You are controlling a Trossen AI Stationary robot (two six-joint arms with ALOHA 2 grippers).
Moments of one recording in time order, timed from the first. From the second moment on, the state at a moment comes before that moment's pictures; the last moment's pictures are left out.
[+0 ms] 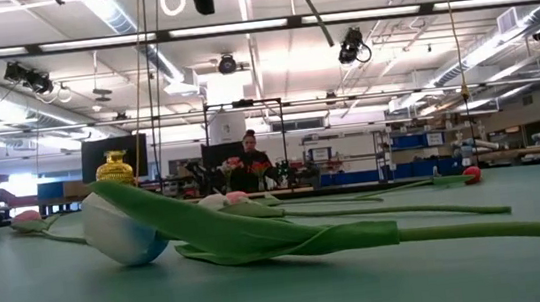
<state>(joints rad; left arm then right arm) 0.09 1.26 0.92 0.51 0.05 -0.38 0.10 1.34 1.10 0.07 0.28 0.34</state>
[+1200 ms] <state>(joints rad) 0.13 1.34 0.96 0.54 0.31 -0.42 -0.02 1.34 1.10 0.04 -0.16 0.35</state>
